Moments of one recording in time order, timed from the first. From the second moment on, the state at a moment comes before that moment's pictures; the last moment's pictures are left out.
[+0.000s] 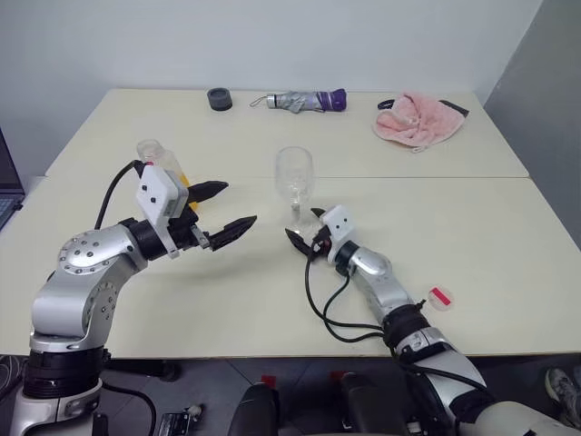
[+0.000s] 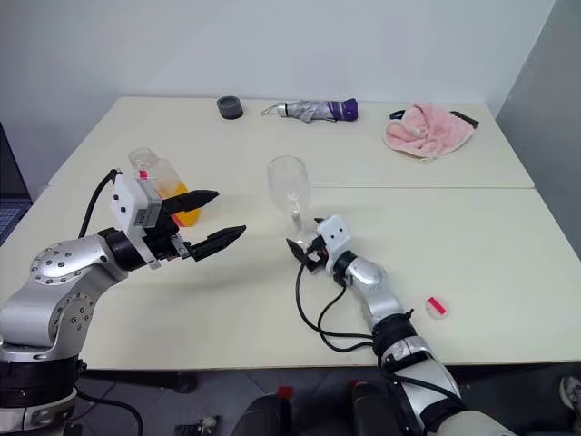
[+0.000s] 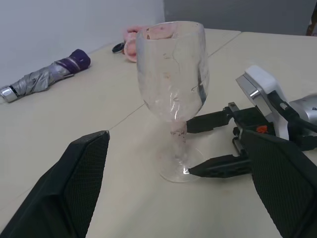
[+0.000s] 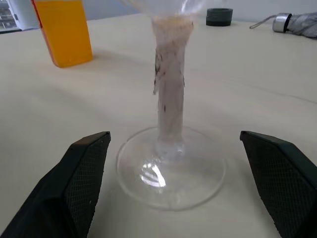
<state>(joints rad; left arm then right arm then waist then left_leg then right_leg) -0.28 0.72 0.21 -0.28 -0.51 0.45 -0.82 -0.63 0.00 0.14 0.74 0.04 -0.27 0.52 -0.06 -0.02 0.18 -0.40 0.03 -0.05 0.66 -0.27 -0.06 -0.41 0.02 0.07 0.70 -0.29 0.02</state>
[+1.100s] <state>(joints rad) -0.21 0.49 0.32 0.07 -0.25 0.25 -0.32 -0.23 -0.40 0.23 -0.39 0.30 0.45 0.82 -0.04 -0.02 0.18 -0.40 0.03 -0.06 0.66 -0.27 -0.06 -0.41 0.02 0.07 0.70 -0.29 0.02</state>
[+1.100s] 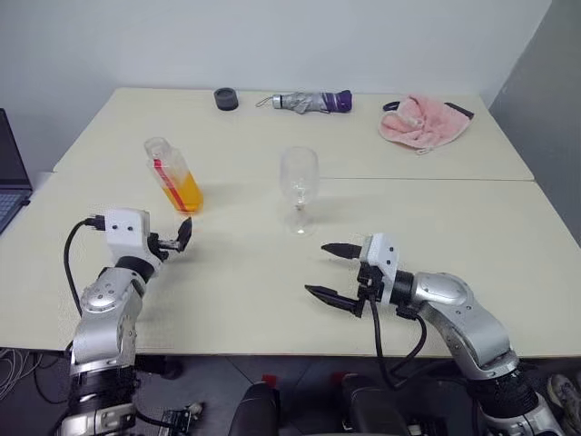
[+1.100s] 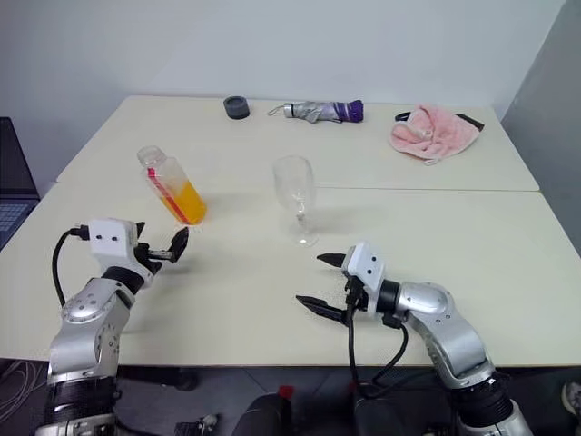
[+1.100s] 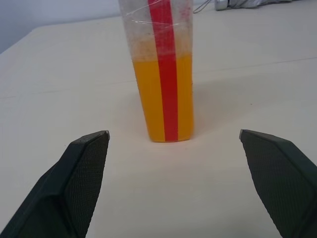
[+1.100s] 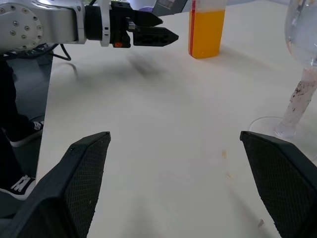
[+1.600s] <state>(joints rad) -0.42 0.56 0.31 0.30 -0.26 0.22 -0.41 -0.29 -0.41 0.22 -0.44 0.38 0.52 0.79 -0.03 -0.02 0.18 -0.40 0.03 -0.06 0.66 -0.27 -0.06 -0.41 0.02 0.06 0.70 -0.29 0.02</state>
